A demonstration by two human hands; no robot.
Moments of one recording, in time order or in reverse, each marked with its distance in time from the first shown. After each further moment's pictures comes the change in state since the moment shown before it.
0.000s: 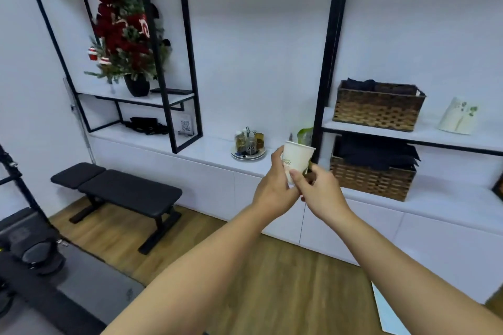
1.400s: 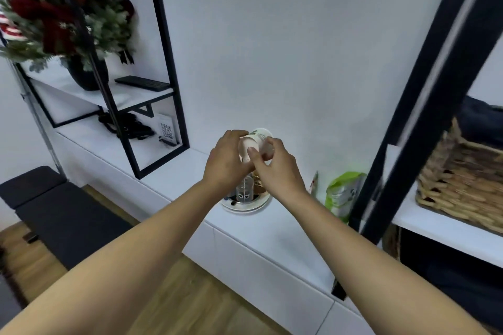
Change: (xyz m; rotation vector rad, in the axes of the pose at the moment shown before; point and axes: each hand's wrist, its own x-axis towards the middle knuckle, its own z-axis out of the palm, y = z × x) left_hand 0.616 -0.289 -0.002 0.315 0.300 -0.084; right_hand 0.663 0.166 0.187 -0.006 -0.182 -0.078
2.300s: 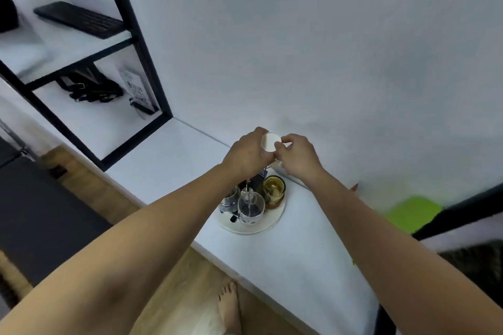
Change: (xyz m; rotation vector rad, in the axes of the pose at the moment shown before) left_hand 0.248 -0.193 0.165 0.033 -0.476 -0.269; right_hand 0.312 0.173 0.124 -0.078 -0.231 0.388
